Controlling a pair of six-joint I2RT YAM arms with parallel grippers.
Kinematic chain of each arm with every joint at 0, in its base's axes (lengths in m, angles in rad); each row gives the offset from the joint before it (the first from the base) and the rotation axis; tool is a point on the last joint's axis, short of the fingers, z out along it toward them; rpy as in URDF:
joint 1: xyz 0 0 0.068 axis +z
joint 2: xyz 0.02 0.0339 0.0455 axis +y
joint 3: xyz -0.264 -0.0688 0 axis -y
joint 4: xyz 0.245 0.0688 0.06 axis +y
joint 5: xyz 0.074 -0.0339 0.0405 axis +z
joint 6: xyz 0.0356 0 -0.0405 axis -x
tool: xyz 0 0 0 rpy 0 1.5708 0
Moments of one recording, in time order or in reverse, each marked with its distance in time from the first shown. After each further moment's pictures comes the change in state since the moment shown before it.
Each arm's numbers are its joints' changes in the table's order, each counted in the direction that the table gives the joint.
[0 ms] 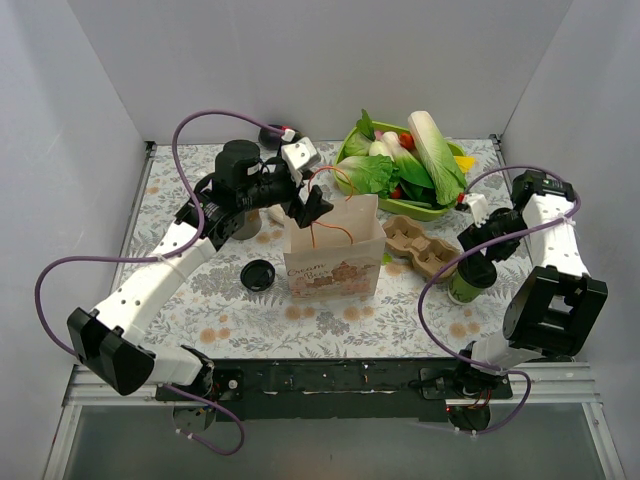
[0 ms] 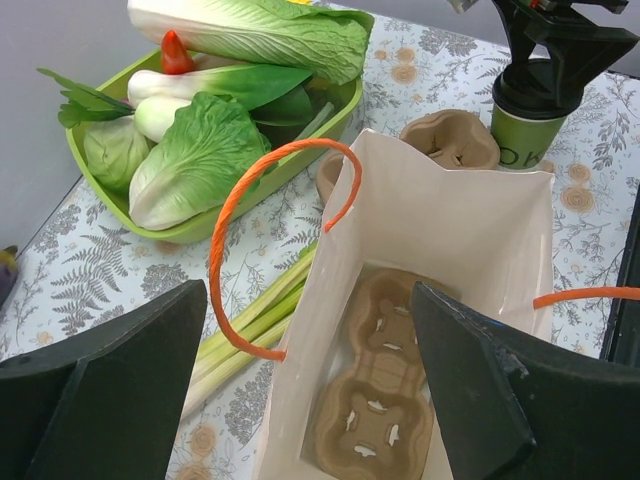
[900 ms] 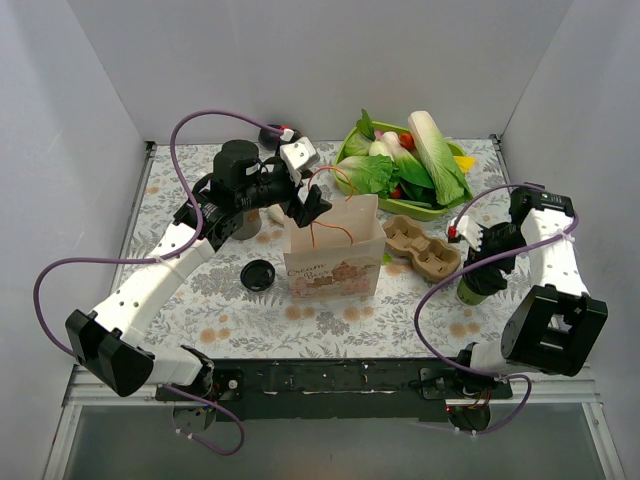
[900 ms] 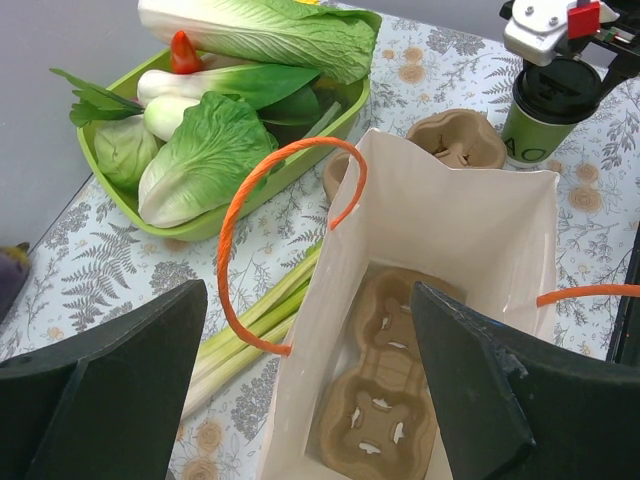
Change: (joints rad) left arm 0.000 -0.004 0.004 0.005 0.015 -0.005; right arm 0.000 -0.113 -0.113 0.007 -0.043 0.524
